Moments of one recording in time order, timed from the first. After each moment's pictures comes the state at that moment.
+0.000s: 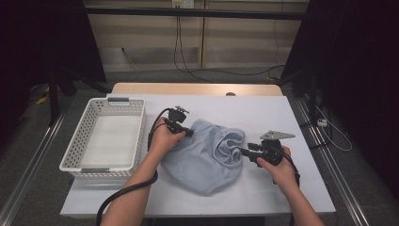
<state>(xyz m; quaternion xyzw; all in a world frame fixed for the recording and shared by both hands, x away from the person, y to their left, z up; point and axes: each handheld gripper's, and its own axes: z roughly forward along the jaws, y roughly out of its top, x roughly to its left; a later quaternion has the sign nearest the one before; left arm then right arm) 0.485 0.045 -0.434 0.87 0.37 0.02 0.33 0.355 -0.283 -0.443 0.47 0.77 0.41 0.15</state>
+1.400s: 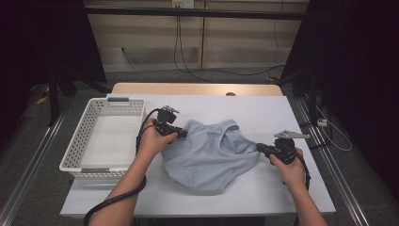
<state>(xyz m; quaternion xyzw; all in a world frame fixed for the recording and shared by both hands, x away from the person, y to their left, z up) 0.469 0.070 -0.410 0.84 0.38 0.02 0.38 0.351 -0.319 -0.442 0.52 0.73 0.41 0.17</state>
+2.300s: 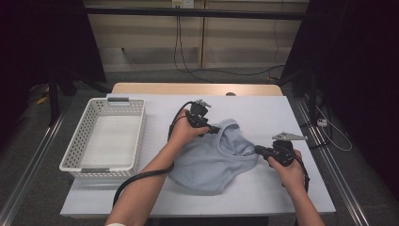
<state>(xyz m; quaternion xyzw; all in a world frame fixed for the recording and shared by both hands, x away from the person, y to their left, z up) 0.509 -0.029 -0.437 0.87 0.30 0.00 0.38 0.345 -0.312 -0.442 0.52 0.74 0.40 0.17</state>
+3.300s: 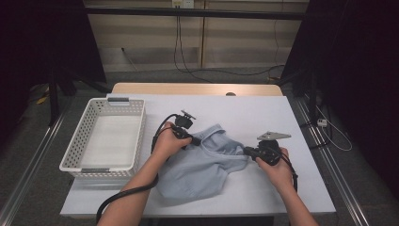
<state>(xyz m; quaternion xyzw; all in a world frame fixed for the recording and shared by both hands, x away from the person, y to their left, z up) 0.467 0.032 -0.441 0.87 0.36 -0.07 0.32 0.355 -0.274 -0.444 0.49 0.77 0.37 0.16</state>
